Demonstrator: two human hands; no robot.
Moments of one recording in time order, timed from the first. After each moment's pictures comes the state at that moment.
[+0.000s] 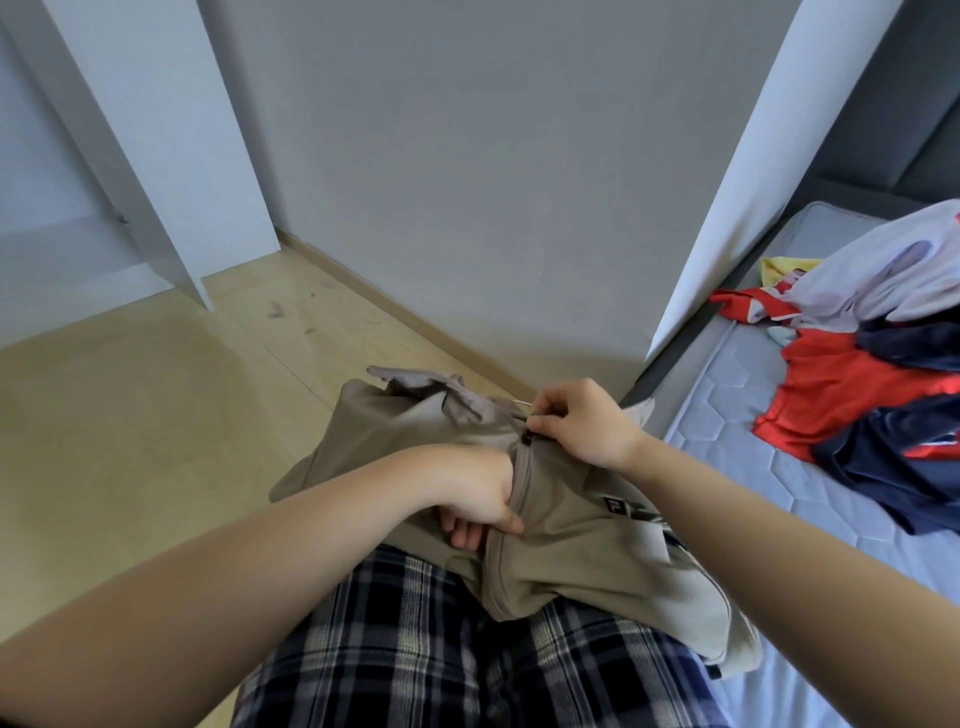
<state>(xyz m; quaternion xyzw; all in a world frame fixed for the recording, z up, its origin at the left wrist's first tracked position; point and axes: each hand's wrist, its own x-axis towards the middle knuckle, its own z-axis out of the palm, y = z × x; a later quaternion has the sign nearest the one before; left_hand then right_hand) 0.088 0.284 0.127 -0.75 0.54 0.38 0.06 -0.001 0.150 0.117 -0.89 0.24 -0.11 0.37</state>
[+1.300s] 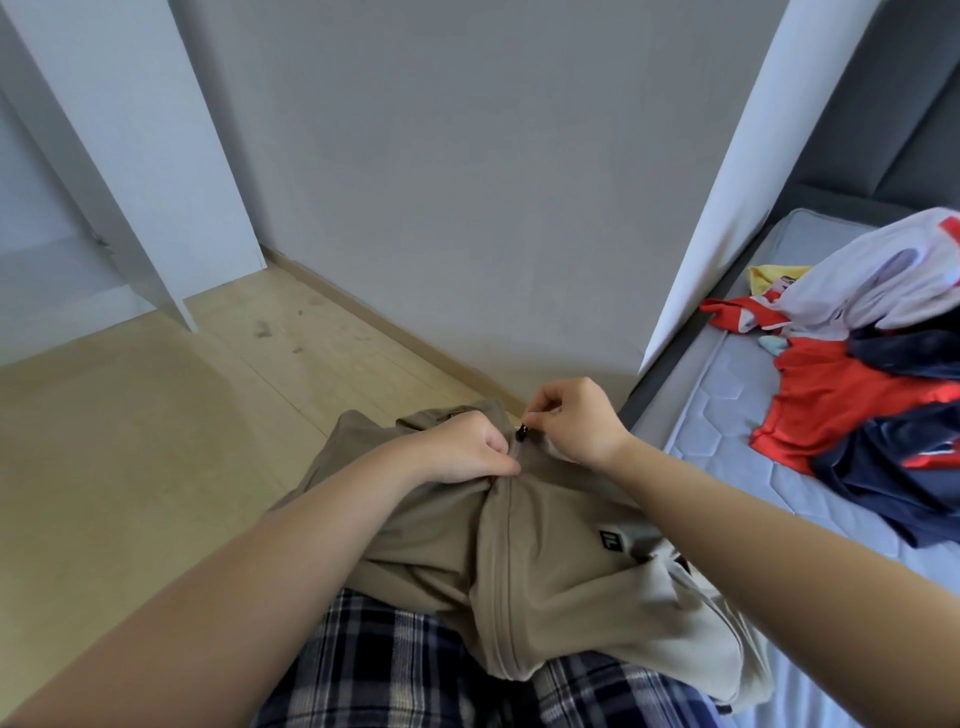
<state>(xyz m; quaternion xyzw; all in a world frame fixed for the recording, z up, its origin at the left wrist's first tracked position) 0.138 0.250 0.109 -0.76 0.52 0.33 -0.21 0.025 0.125 0.108 -0.87 0.30 -0.16 0.35</state>
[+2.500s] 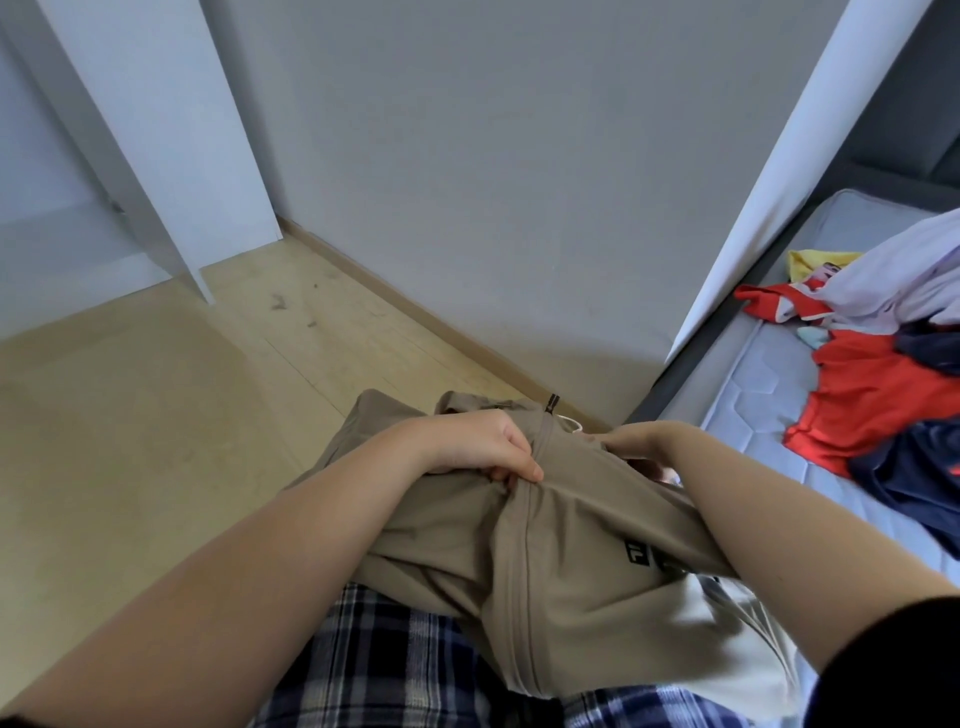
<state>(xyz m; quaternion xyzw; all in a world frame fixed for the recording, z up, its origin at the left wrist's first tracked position) 0.149 0.251 0.106 -0.70 0.49 0.47 -0.22 0.020 0.046 0.044 -0.66 0.47 0.31 0.49</state>
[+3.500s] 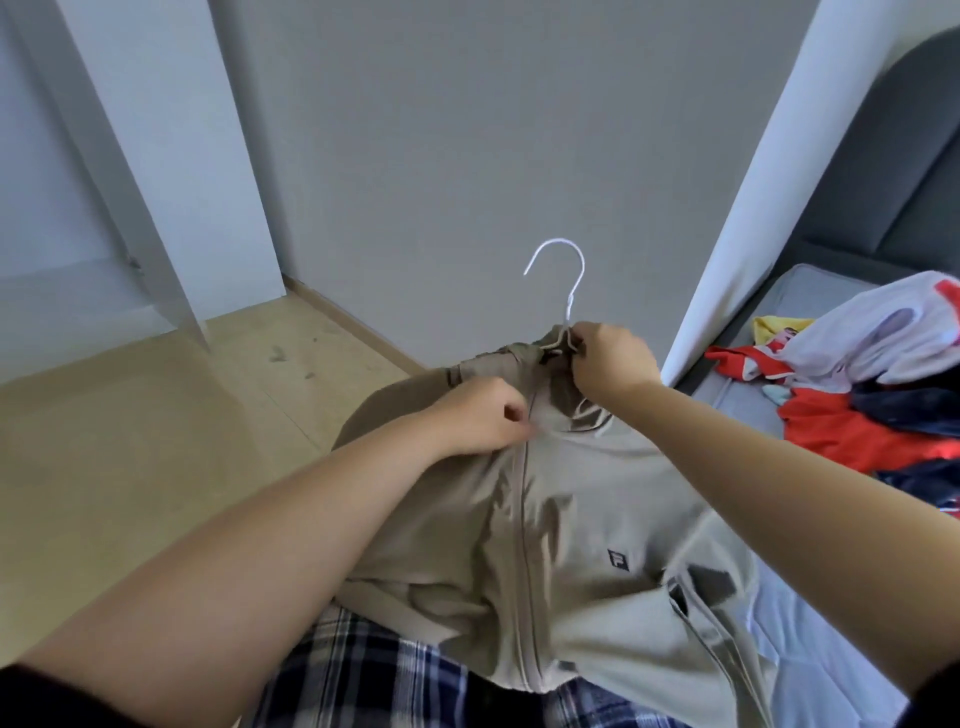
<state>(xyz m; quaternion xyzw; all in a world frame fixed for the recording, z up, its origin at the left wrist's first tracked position) 0.154 0.232 0.156 -0.78 0.57 0.13 -0.23 0.053 0.080 0.180 -0.92 0.34 -0.18 0.07</state>
